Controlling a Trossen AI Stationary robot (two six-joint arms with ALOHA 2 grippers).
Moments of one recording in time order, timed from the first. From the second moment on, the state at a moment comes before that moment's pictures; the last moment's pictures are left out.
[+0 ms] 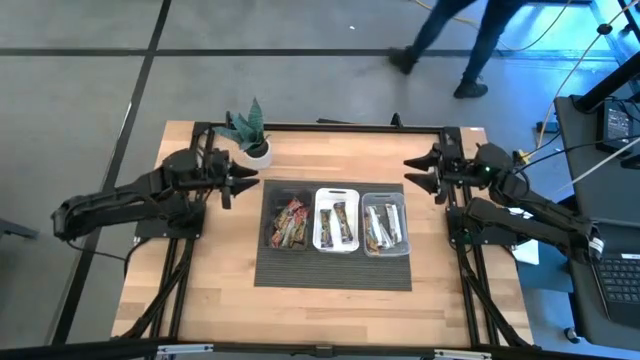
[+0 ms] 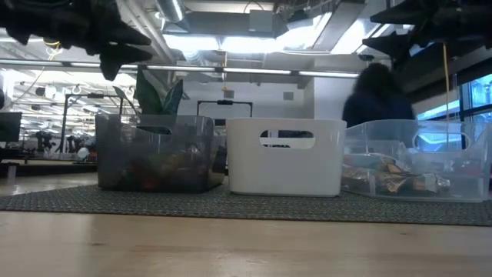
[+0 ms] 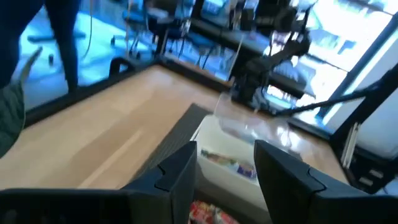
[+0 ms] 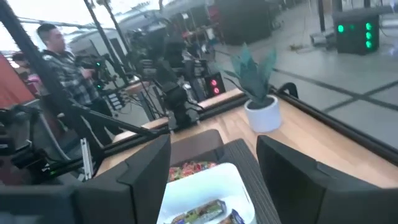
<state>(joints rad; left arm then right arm) 0.39 0.42 0.37 -0.11 0.18 -0.35 -0.54 0.41 0.43 -0.04 -0.43 0.33</state>
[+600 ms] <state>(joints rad) 0.45 0.05 0.08 0.00 0.18 -0.45 -0.39 0.35 0.12 0.43 -0.35 0.36</state>
